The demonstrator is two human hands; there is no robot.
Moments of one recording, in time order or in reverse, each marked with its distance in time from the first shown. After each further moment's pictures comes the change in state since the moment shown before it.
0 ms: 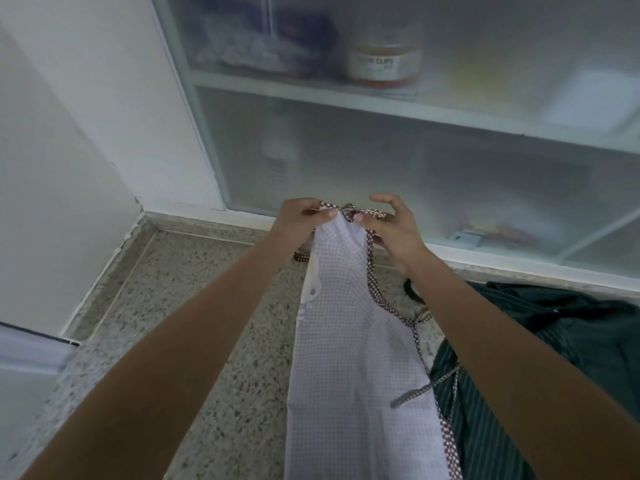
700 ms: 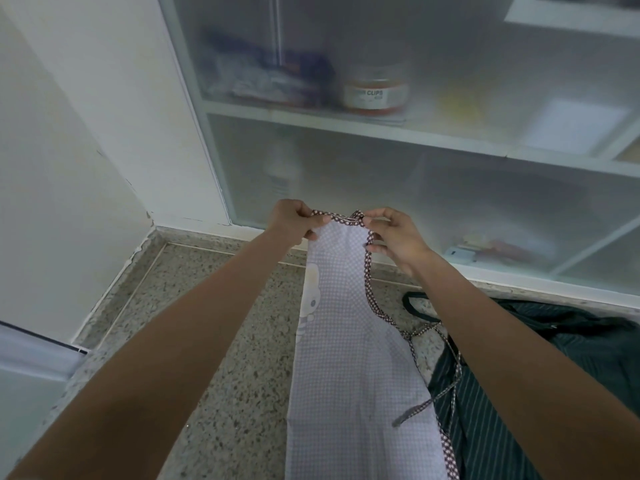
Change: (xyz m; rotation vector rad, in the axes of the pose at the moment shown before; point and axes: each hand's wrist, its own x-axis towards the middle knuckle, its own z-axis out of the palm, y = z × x) left_hand -0.004 0.031 -0.011 0.144 0.116 -0.052; right_hand 0.005 -0.017 -0.012 -0.065 -0.106 0.021
